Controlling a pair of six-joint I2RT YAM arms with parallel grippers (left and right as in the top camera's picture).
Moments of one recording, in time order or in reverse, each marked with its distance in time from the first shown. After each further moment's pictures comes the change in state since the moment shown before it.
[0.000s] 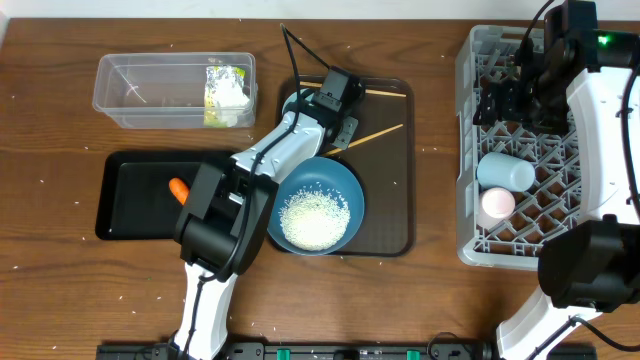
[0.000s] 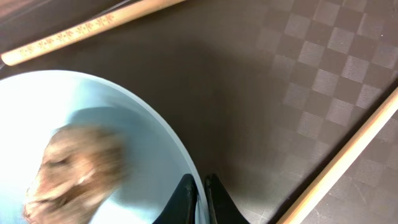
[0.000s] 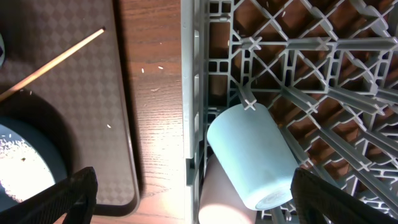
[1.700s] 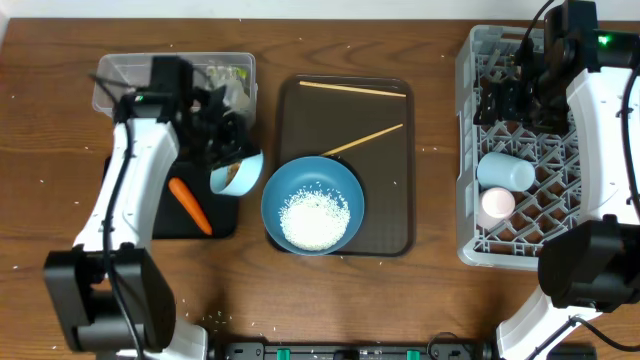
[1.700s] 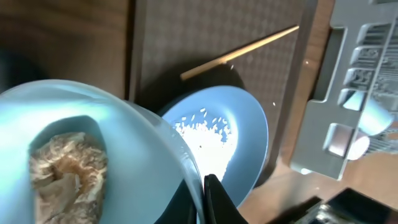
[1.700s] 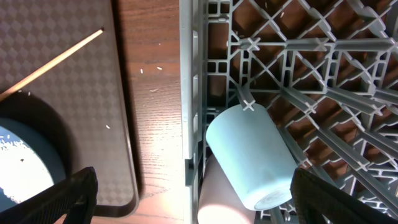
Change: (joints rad) left arm 0.531 -0.501 -0.209 -0.574 0.698 -0.208; right arm 0.000 0.000 0.000 0.002 0.004 0.000
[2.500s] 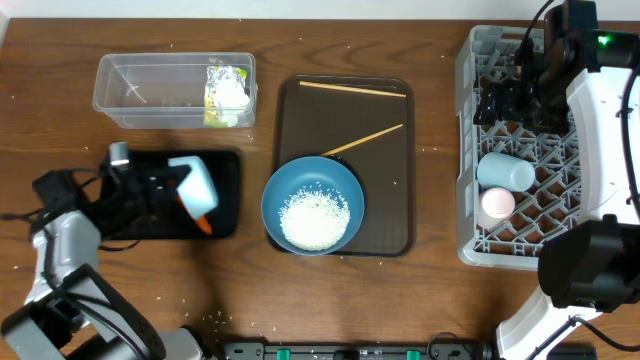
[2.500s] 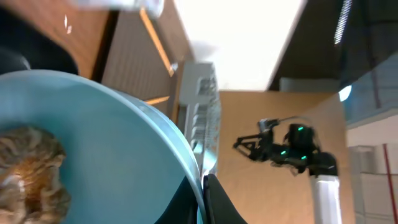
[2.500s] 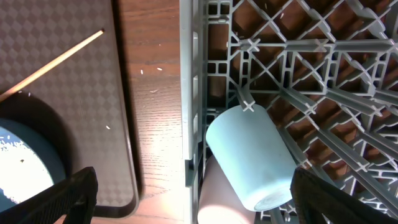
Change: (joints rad) left arm 0.638 -0.138 -0.531 0.393 0.810 0.023; right arm 0.000 0.000 0.000 0.003 0.000 0.000
